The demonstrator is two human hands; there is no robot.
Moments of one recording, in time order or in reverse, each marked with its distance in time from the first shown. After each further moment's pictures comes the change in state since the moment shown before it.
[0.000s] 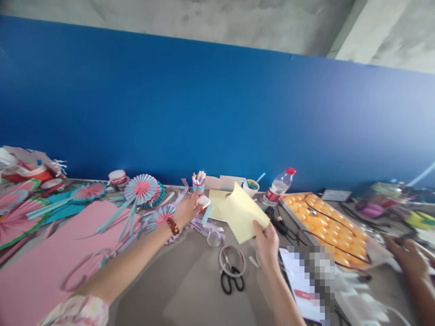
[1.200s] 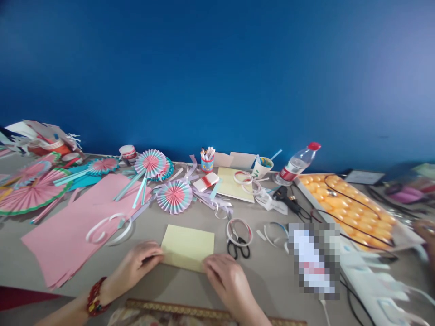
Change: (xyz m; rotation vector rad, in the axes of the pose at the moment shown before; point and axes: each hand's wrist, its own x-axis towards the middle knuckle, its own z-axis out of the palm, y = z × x) left_hand -0.251 -0.001 -0.088 -0.030 -0.225 -0.033; right_hand -0.172 -0.020 -0.007 -0.425 -1.022 -0.516
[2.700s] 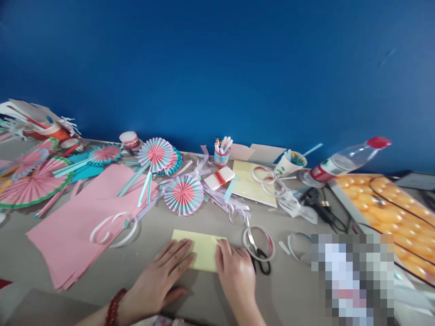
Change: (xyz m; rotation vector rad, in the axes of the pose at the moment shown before) left_hand 0.003 0.018 0.023 0.396 -0.301 0.182; right_hand 0.042 0.011 0.028 -0.578 0.276 0.102
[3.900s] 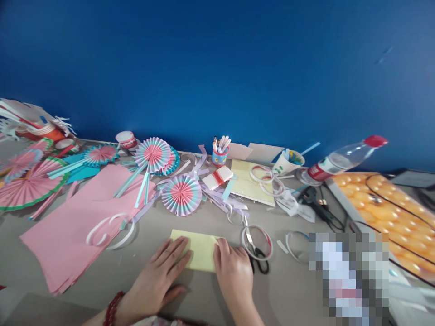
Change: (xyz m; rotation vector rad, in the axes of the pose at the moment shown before) left_hand 0.000 0.000 0.003 0.138 0.013 -0.023; right_hand 0.000 -0.001 0.004 -0.070 0.045 -0.012
